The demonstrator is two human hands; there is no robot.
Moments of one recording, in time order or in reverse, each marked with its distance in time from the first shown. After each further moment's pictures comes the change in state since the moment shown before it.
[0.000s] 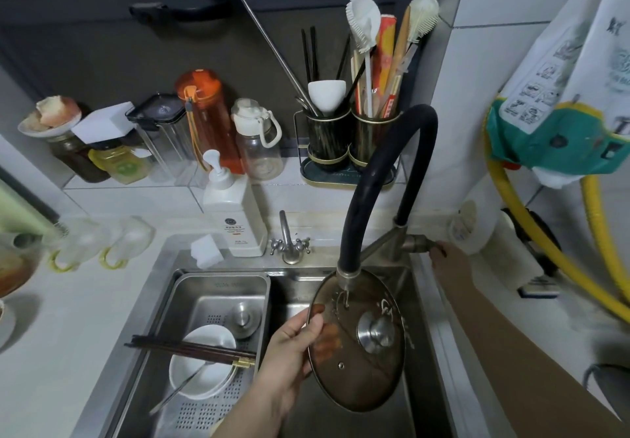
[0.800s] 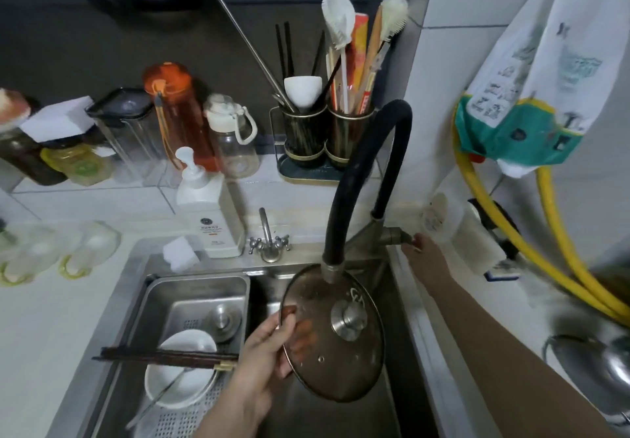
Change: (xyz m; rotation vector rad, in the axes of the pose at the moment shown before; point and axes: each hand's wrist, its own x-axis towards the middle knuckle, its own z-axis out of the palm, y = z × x) left_hand 0.000 0.000 -0.018 -0.122 -0.014 -0.055; right_hand -0.014 -0.001 -0.007 -0.003 -0.085 0.016
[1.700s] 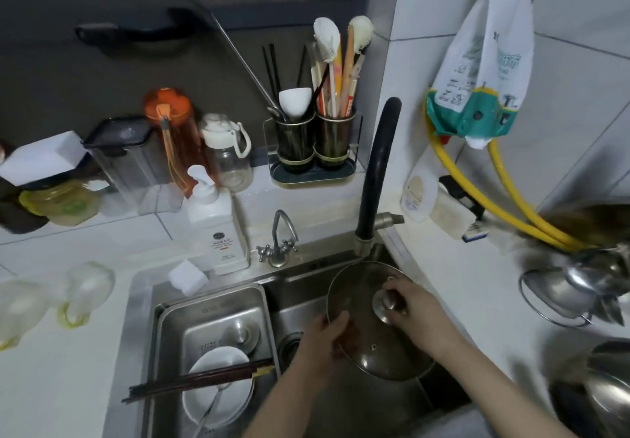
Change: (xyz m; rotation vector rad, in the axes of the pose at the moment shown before) left_hand 0.008 -0.002 -0.019 0.243 -0.258 -0.194; right_hand -0.203 -0.050 0.038 -0.379 -0.035 -0.162
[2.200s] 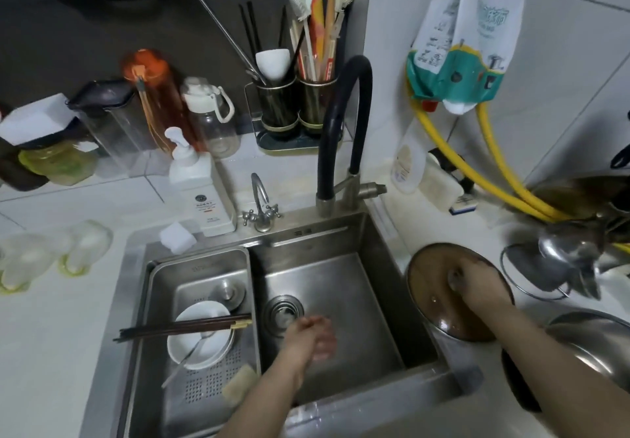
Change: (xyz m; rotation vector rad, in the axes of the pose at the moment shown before) left_hand -0.008 -0.070 0.008 0.129 0.172 -0.115; right_hand 0.011 0.170 -0.041 -0.405 0.074 0.258
